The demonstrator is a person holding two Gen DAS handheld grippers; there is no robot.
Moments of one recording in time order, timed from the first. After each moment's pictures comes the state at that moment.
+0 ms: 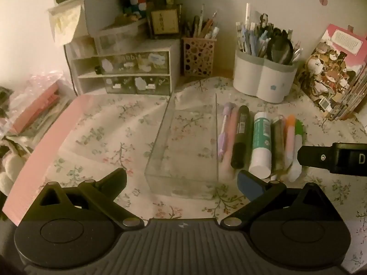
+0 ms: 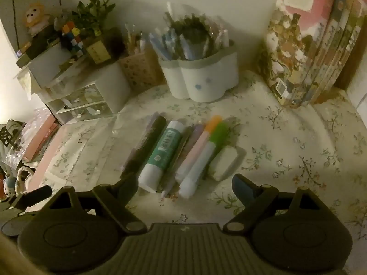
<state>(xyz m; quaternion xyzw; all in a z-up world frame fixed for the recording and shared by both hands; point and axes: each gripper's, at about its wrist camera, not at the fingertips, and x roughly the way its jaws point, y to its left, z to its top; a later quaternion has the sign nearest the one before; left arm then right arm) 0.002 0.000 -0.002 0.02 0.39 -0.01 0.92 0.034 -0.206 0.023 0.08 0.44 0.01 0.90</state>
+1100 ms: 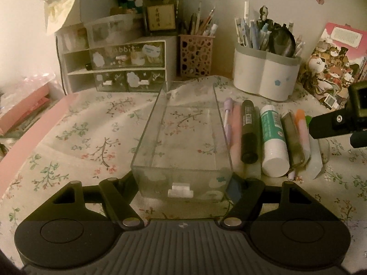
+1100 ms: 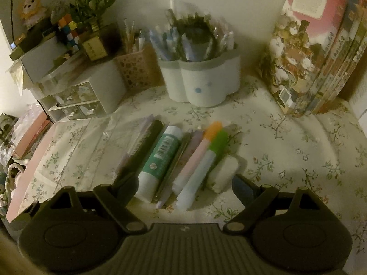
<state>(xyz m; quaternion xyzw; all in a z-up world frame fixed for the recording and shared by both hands) 0.005 0.004 -0.054 0.02 0.34 -0.02 0.94 0.051 -0.197 0.018 0.05 0.43 0.00 0.90</state>
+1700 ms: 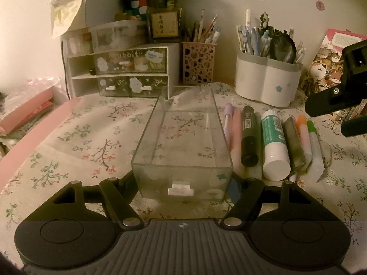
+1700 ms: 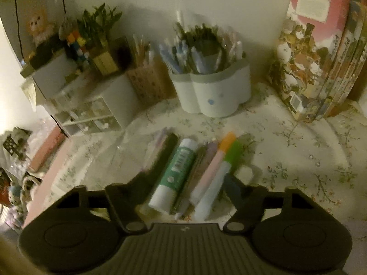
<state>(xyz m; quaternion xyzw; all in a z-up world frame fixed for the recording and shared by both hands) 0.000 0.004 -0.060 0.02 0.31 -0.02 0.95 0.052 -0.200 0.026 0.09 0.41 0.02 0.91</state>
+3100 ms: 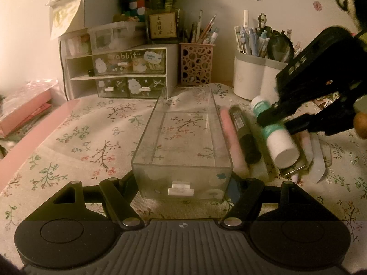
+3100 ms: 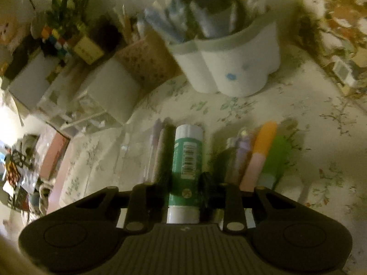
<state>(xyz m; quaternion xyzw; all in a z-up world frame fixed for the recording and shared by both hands) 0.000 0.004 -0.060 0.03 0.31 -0.02 0.95 0.124 -0.199 -0.018 0.17 0.48 0.05 0.86</state>
